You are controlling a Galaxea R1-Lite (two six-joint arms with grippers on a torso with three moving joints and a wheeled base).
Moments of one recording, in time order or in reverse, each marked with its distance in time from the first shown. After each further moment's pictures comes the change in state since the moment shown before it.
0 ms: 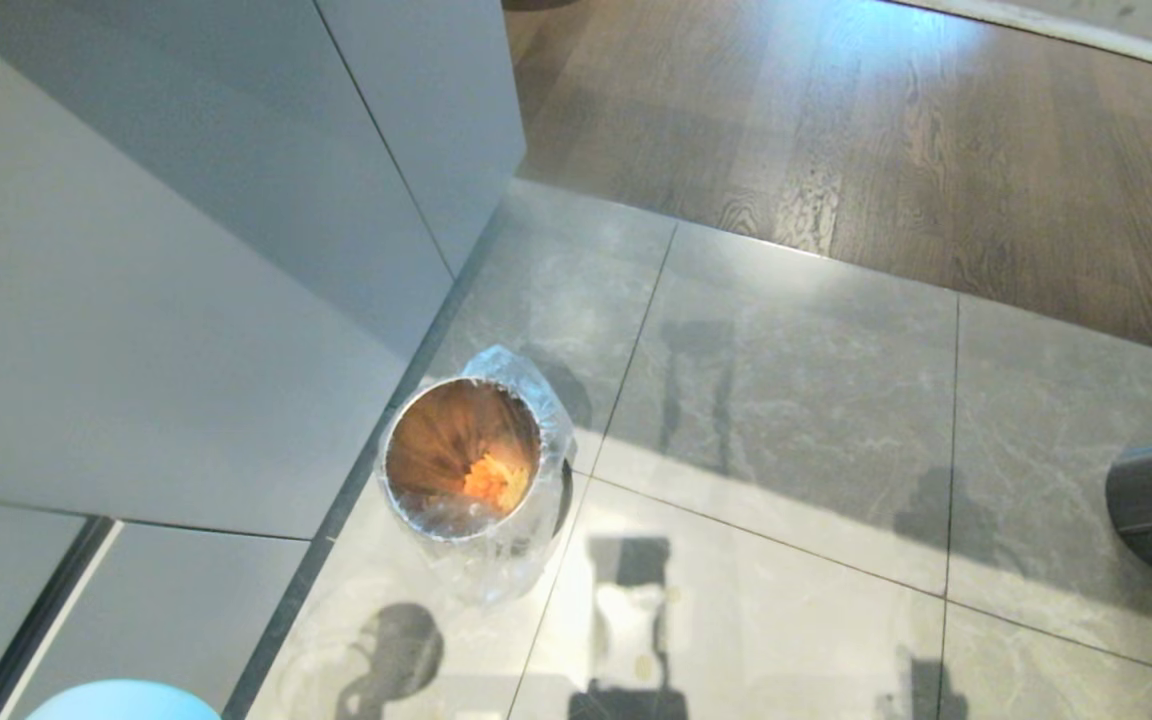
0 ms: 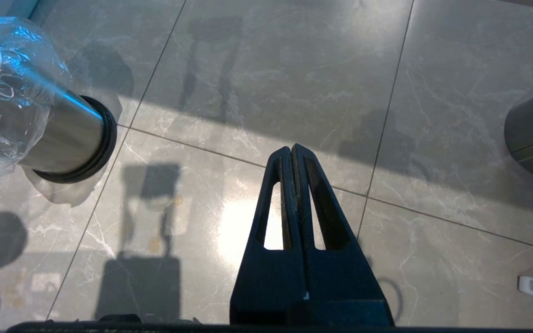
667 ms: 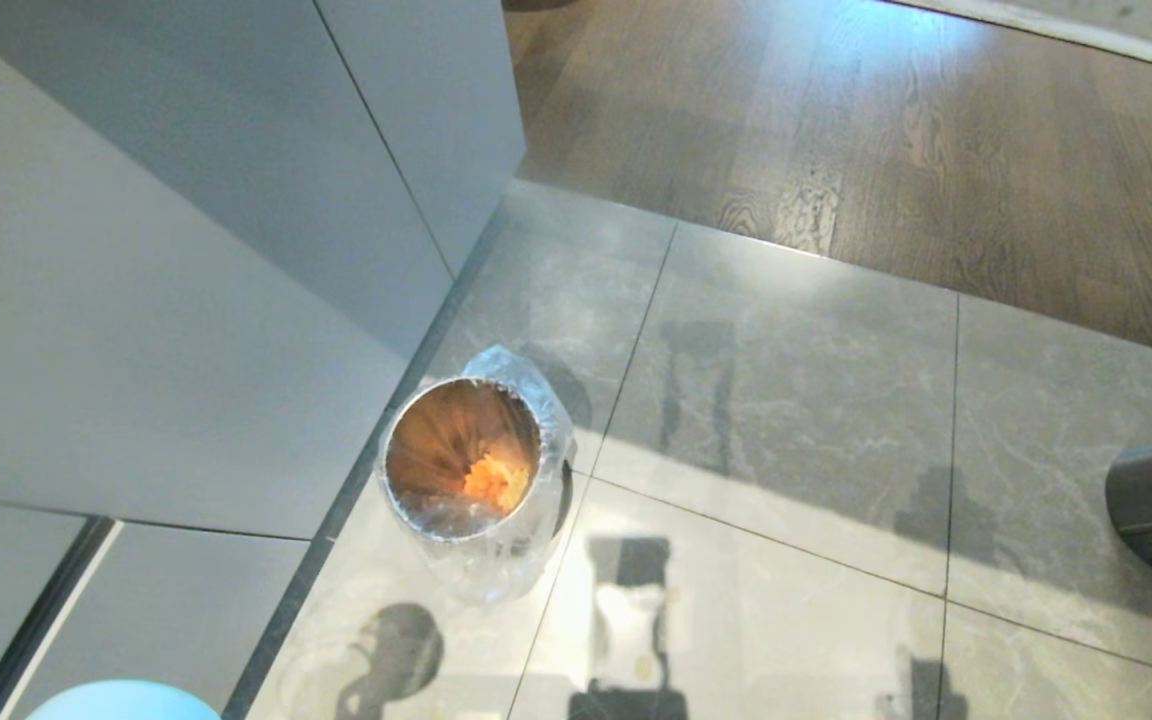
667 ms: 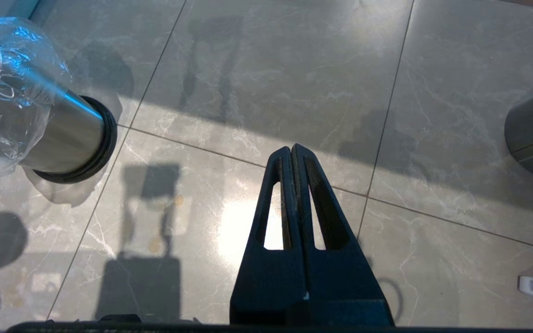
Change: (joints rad) left arm 0.000 0.000 0.000 0.000 0.000 0.000; right arm 0.000 0.000 0.000 0.000 0.000 0.001
